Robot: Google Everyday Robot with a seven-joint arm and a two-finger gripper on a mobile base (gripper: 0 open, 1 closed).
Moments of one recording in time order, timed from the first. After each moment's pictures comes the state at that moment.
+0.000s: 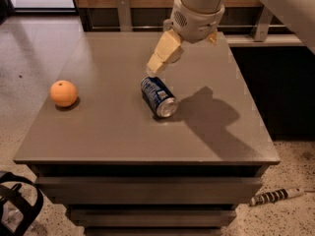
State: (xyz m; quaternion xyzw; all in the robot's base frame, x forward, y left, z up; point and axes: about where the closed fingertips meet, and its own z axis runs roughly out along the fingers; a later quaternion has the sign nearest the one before) arm 0.576 -0.073 0.936 -0.31 0.94 0.03 0.12
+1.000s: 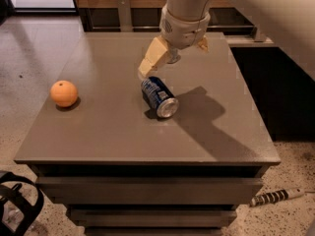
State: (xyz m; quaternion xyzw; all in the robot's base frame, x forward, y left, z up) arm 0.585 -0.058 0.916 -0.27 0.96 0.02 0.10
